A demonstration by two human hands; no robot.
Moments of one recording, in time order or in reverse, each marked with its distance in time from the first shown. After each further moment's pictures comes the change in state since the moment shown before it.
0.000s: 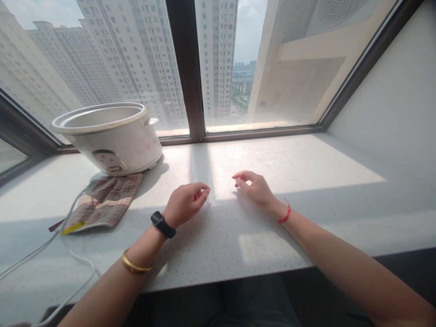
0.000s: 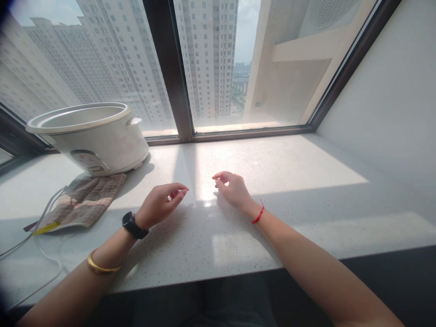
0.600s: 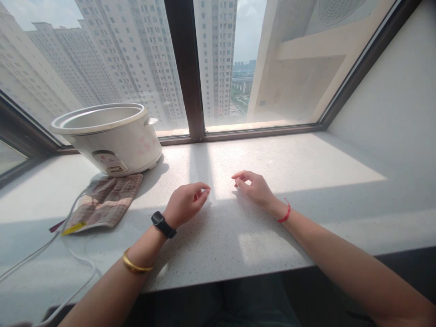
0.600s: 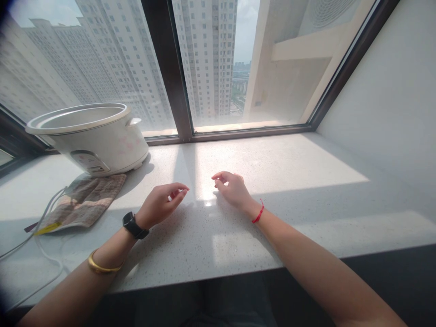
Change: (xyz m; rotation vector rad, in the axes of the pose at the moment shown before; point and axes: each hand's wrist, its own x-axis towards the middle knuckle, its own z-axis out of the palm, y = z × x) left_hand 0.000 0.000 0.001 0.004 -0.002 0.004; right_hand 0.001 0.000 0.001 -0.021 -0.015 0.016
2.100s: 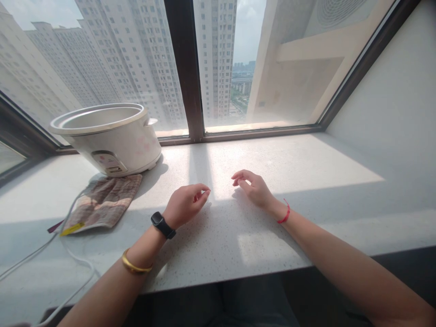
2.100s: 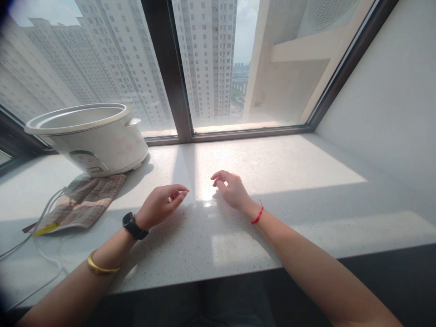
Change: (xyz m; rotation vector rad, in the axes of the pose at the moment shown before) left_hand 0.000 0.001 0.000 0.021 -0.028 0.015; right_hand -0.002 -0.008 -0.004 0.083 -0.030 -0.060
